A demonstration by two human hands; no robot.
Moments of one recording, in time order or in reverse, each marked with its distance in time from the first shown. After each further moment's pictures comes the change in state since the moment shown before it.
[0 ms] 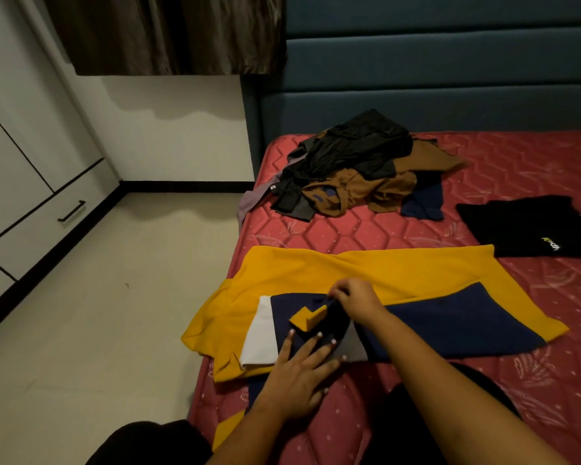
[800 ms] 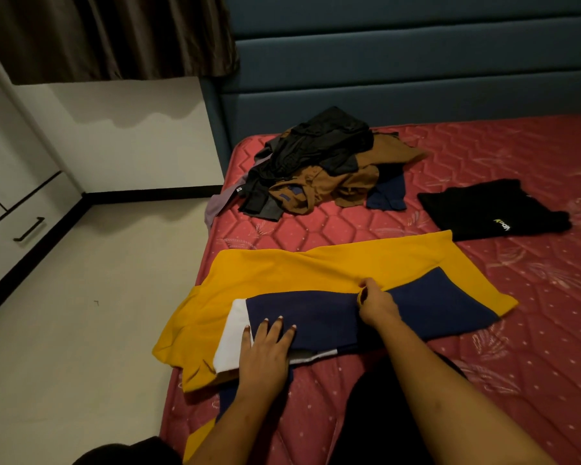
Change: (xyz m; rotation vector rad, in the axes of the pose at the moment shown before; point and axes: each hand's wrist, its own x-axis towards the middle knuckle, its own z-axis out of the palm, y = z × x) left_hand 0.028 0.006 -0.017 -0.051 0.152 -0.413; right_hand -0.024 0.085 -0.030 -0.048 0.061 0.452
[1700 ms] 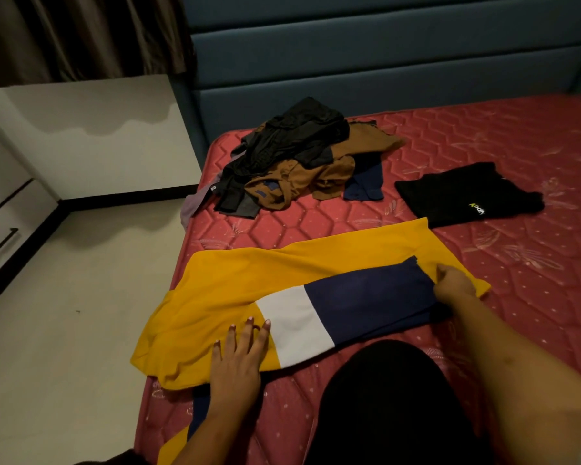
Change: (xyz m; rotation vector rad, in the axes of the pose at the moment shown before) left_hand -0.015 0.003 0.009 0.020 -0.078 -0.048; right_hand 0.057 0.145 -0.103 0.007 0.221 0.207
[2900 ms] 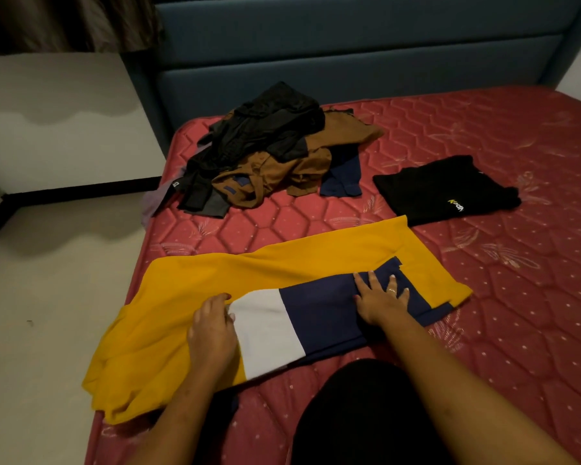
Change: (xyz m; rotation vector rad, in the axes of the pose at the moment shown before) left_hand 0.100 0.013 -0.010 -0.538 0.352 -0.206; right_hand -0.030 -0.055 0.054 -0.480 -0.289 -0.230
